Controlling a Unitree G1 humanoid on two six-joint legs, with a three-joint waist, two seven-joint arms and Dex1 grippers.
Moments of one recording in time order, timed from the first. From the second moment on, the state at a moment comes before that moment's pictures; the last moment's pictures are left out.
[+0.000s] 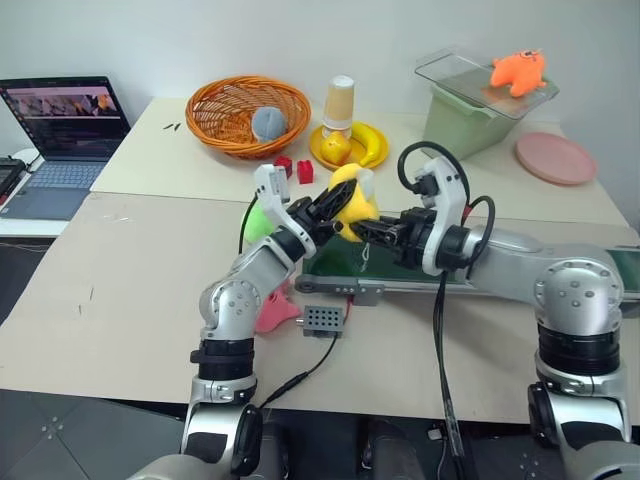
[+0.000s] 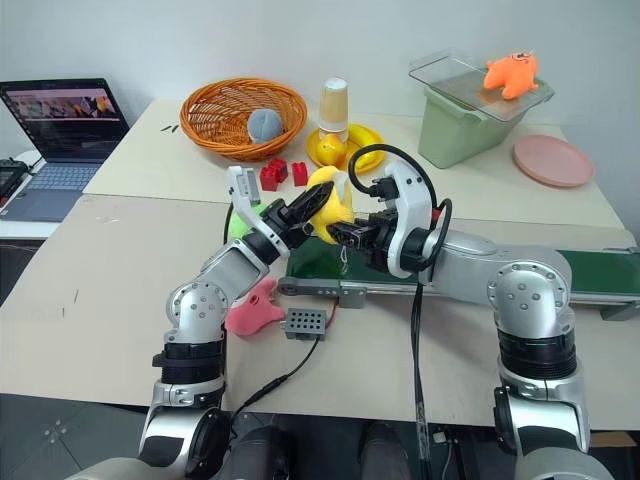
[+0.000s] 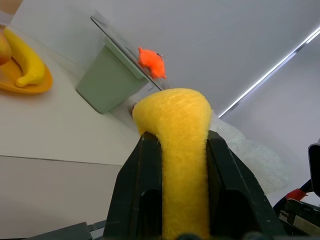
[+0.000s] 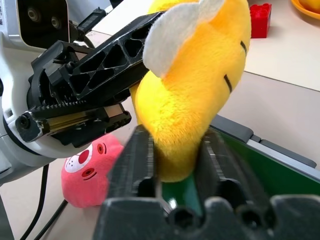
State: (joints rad) left arm -0.62 -0.06 0.15 -0.07 -0.85 0.70 -0.23; right arm -0.69 -0.55 -0.06 -0.34 1.28 1.18 -0.09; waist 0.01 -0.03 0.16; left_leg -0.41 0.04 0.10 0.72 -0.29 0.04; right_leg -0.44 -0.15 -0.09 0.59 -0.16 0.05
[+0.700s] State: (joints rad) left arm -0.72 0.13 0.29 -0.09 -1.03 0.79 -0.21; right arm -0.70 -0.57 -0.05 -0.34 1.20 1.19 -0.02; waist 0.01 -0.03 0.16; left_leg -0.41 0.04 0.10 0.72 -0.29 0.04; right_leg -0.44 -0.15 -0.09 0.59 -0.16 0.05
